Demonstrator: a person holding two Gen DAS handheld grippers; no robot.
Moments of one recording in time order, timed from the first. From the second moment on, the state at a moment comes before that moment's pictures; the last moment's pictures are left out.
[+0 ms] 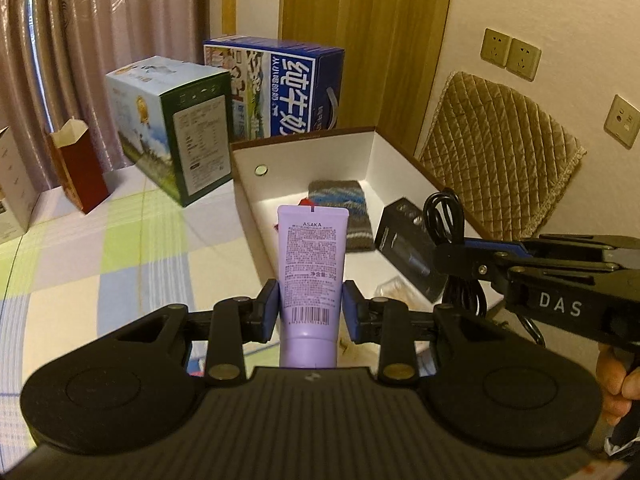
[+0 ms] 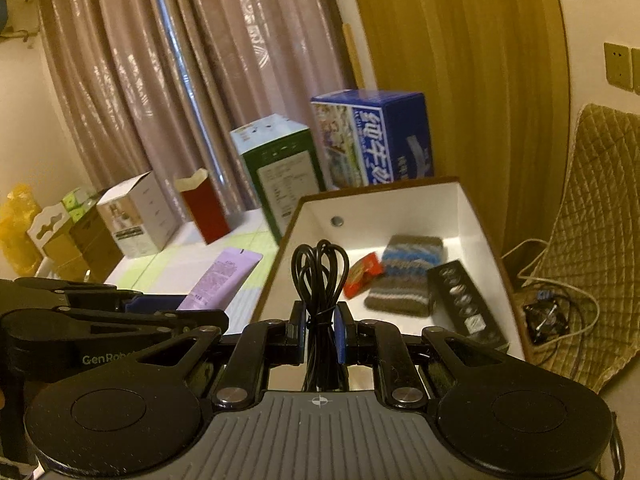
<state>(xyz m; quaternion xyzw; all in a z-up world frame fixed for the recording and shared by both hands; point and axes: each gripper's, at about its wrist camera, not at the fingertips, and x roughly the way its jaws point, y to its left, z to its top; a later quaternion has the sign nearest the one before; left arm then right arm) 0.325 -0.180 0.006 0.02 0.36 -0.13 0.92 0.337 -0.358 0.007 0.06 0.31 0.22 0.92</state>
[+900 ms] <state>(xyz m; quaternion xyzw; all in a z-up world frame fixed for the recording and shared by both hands) 0.458 -0.219 -0.031 0.04 0.40 -0.12 0.91 0.462 -0.371 -0.037 0.05 0.35 0.19 0.91</state>
